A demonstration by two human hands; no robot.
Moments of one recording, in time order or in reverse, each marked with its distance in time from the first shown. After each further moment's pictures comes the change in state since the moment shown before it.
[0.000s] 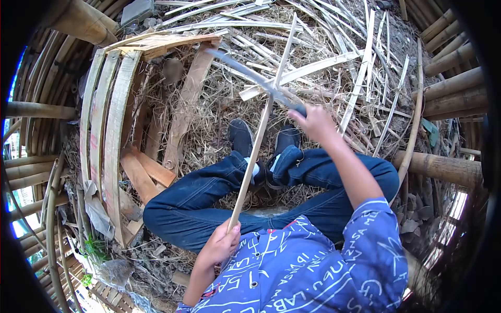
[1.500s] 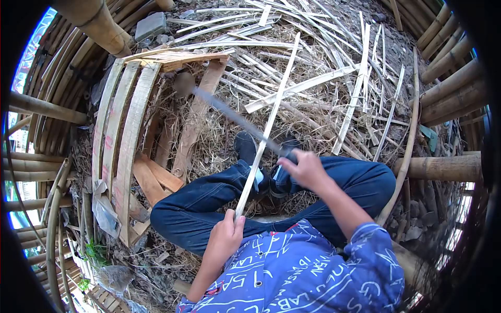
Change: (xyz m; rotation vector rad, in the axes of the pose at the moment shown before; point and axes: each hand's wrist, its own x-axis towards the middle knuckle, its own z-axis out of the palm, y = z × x) left_hand 0.002 0.015 0.023 0.924 0.489 0.246; right_hand -0.094 -0.035 0.020 0.262 -0.060 -0.059
